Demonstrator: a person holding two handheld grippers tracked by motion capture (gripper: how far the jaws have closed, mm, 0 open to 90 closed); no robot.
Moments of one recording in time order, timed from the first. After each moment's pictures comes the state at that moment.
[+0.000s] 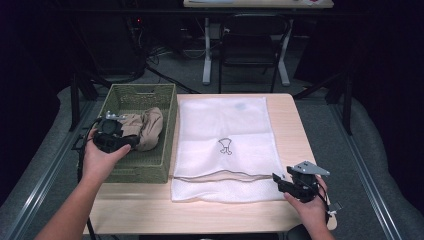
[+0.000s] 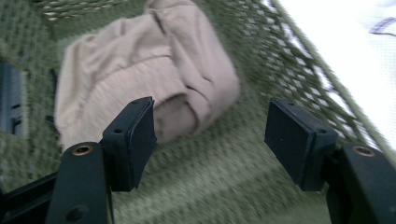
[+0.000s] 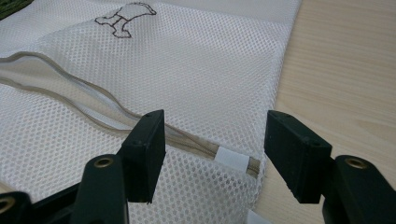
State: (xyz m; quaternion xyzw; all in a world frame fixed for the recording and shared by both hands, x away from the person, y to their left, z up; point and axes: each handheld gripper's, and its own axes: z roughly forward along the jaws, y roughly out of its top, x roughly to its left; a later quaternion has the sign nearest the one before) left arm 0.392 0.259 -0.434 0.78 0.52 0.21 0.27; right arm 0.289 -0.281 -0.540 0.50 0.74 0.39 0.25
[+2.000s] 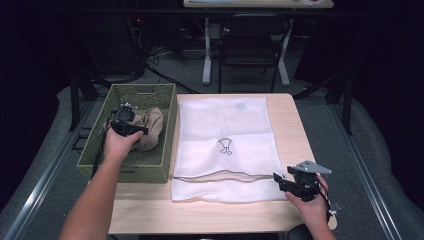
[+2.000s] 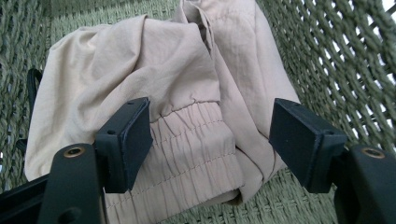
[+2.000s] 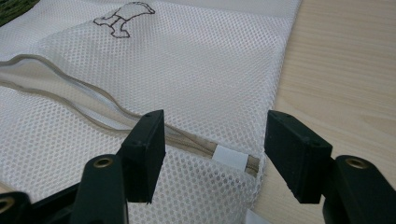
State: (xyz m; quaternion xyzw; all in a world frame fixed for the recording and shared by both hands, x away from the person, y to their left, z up) left arm 0.468 0.247 -0.480 0.76 0.58 0.19 0.22; right arm 0.293 -0.287 -0.542 0.50 0.73 0.39 0.23
